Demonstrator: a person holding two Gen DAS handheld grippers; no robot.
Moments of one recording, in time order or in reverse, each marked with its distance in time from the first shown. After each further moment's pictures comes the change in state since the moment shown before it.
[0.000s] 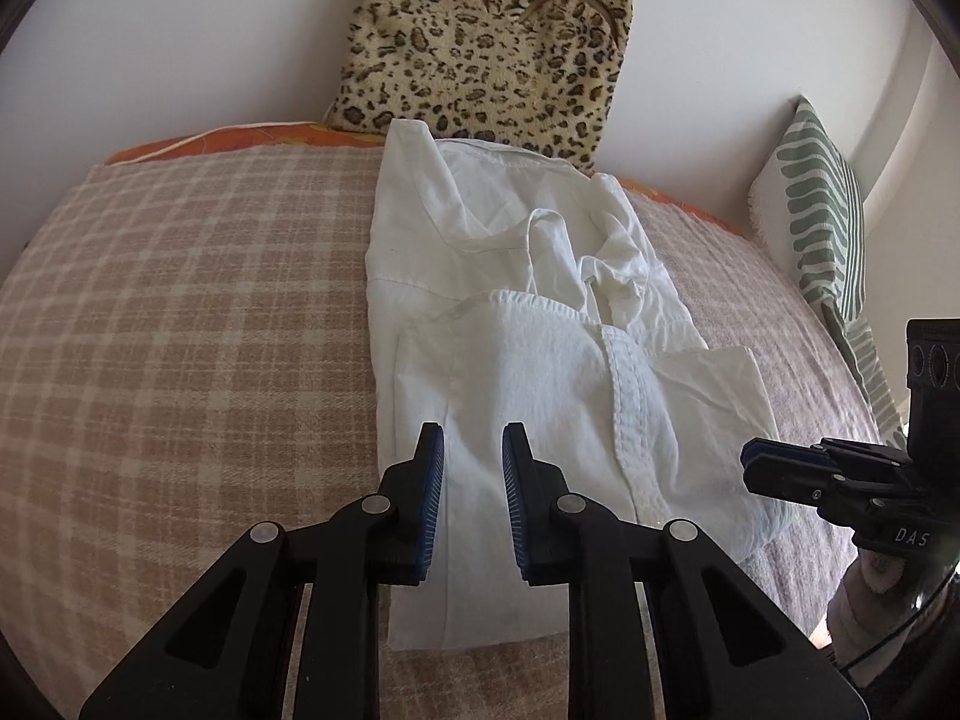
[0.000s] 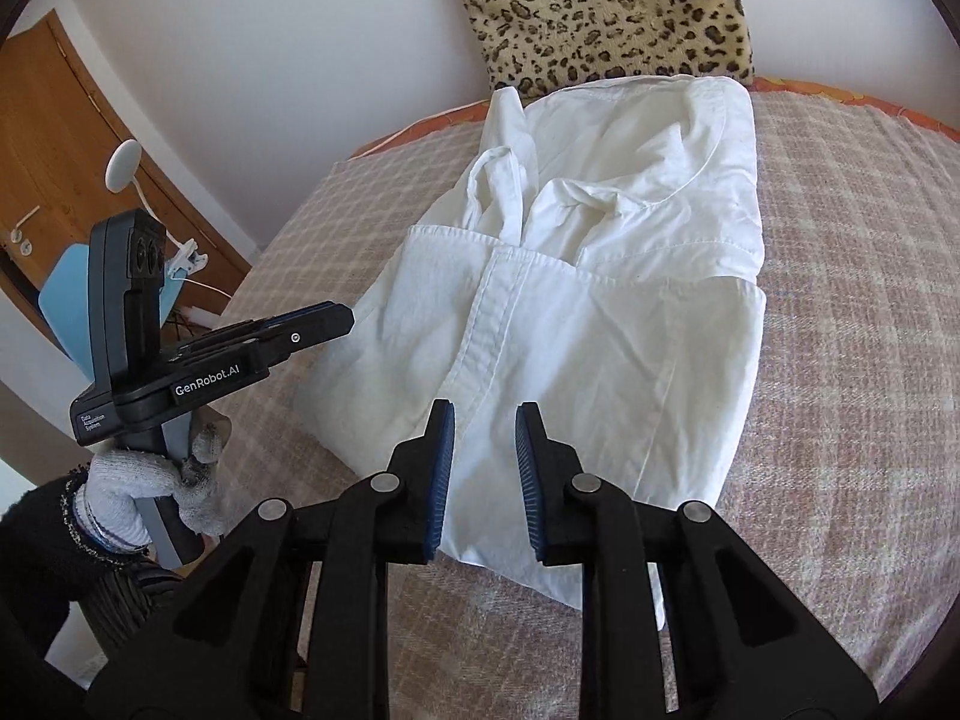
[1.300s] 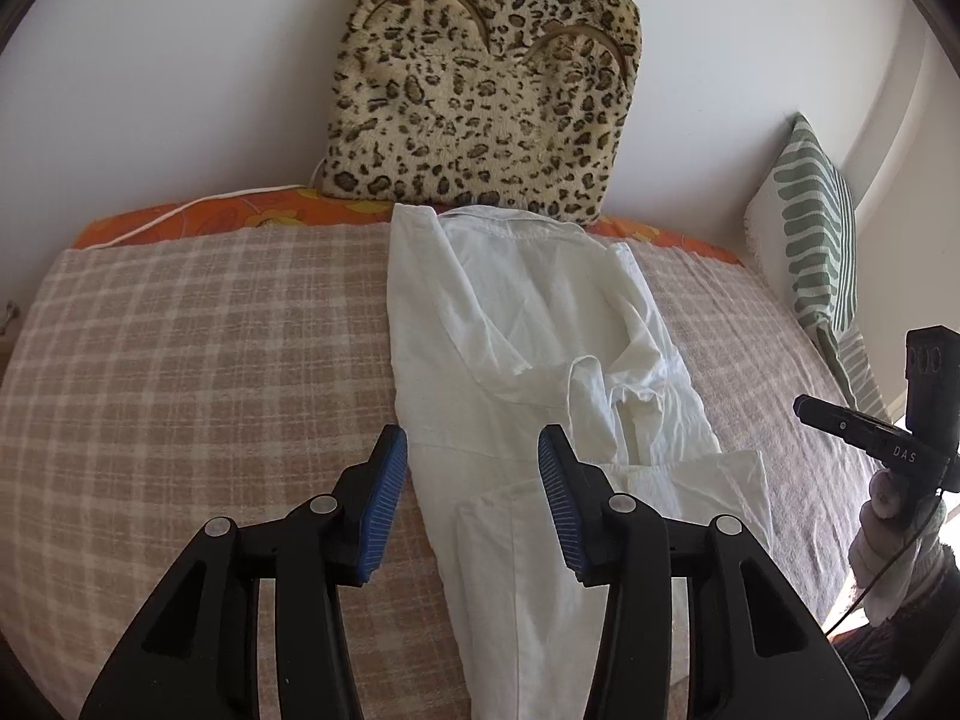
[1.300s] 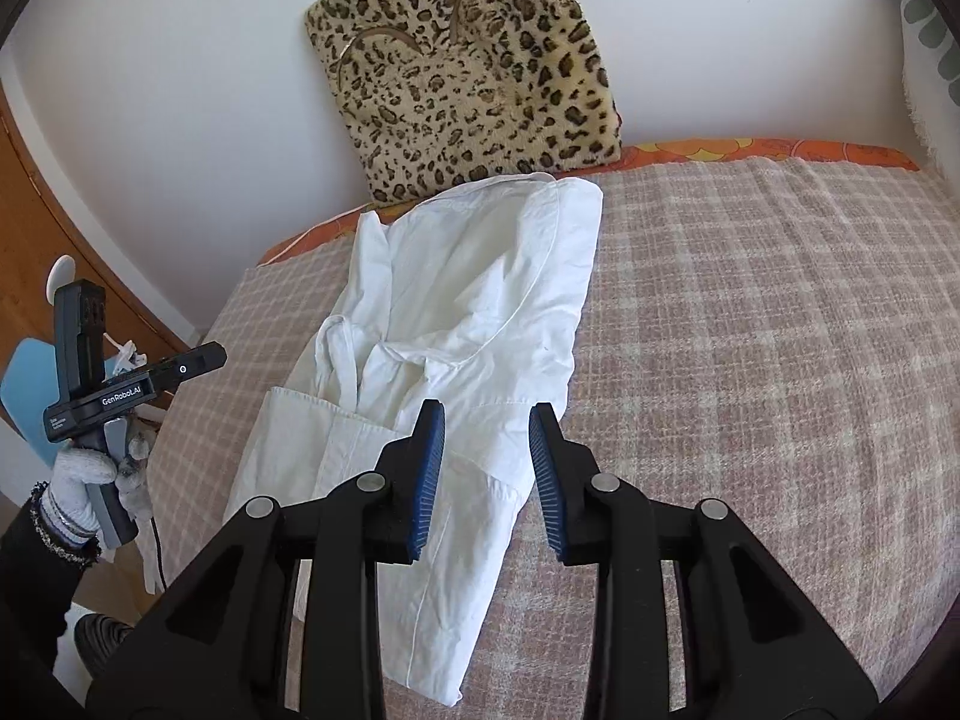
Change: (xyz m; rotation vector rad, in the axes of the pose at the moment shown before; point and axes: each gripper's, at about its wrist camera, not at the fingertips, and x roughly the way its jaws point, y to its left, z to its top) left arm 0.014 0.031 0.102 0.058 0.010 -0.001; right arm -0.043 -0.086 0.084 0.123 -0.118 -0.149
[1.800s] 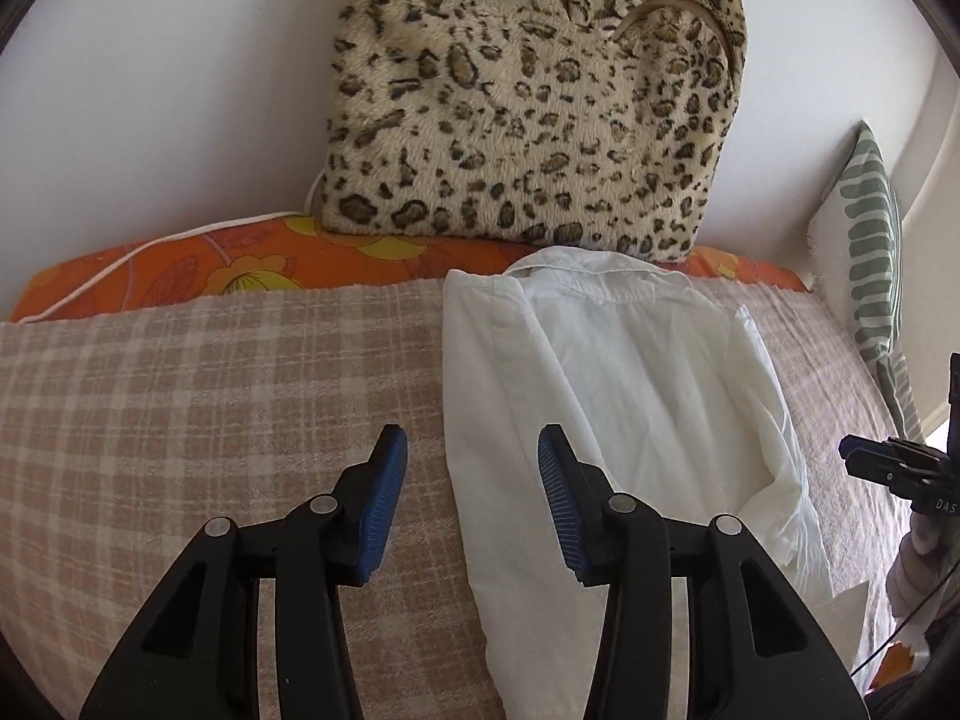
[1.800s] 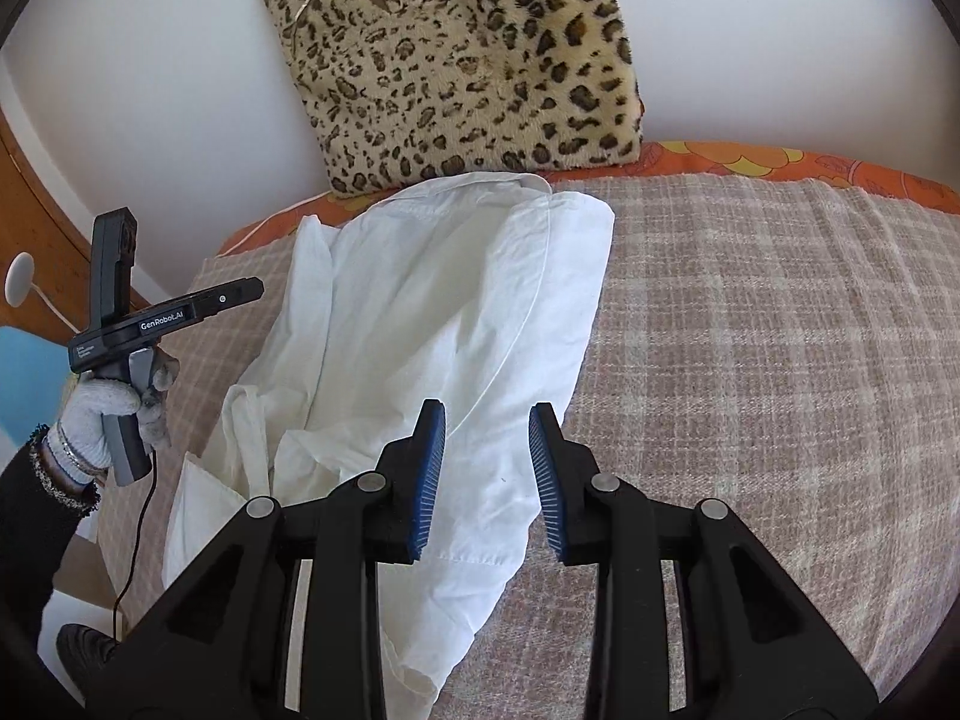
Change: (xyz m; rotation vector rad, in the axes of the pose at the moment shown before) left arm 0.115 0.045 0.079 0.001 0.020 0.020; right arm 0.090 -0.022 0.060 -0.052 0.080 -0.003
